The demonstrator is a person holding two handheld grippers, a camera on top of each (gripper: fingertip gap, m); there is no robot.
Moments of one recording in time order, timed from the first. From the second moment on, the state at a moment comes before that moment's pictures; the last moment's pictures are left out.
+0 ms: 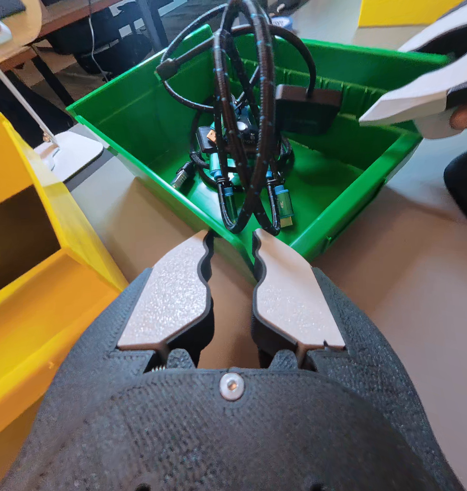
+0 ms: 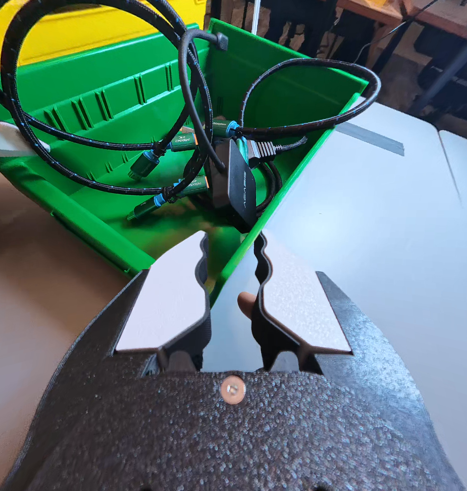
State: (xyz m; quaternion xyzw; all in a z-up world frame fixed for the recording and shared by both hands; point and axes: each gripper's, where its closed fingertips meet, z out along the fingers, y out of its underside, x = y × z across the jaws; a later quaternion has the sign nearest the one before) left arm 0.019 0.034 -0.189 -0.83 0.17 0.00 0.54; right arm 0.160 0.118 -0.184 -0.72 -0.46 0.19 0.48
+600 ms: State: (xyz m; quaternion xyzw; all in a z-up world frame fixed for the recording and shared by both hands) left arm -0.101 -0.118 -0.010 -0.75 0.11 0.20 0.63; right arm -0.001 0.002 0.016 -0.51 -0.55 0.35 0.57
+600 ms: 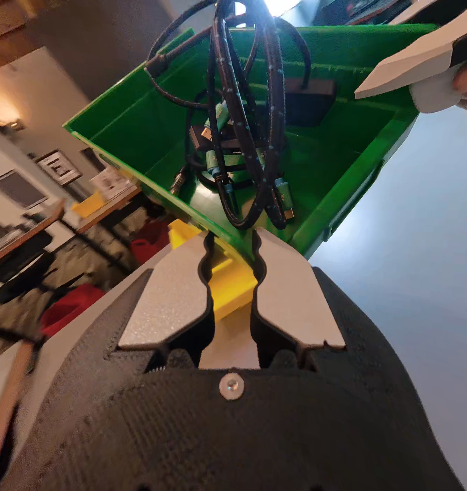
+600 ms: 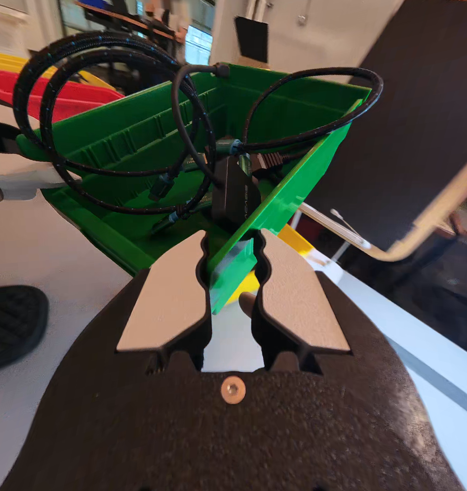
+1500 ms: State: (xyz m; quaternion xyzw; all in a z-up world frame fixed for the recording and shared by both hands) left arm -0.283 -0.262 -0.190 -0.85 -0.14 0.20 0.46; right arm -0.202 -0.098 -0.177 -0.49 -0.74 0.27 0.37
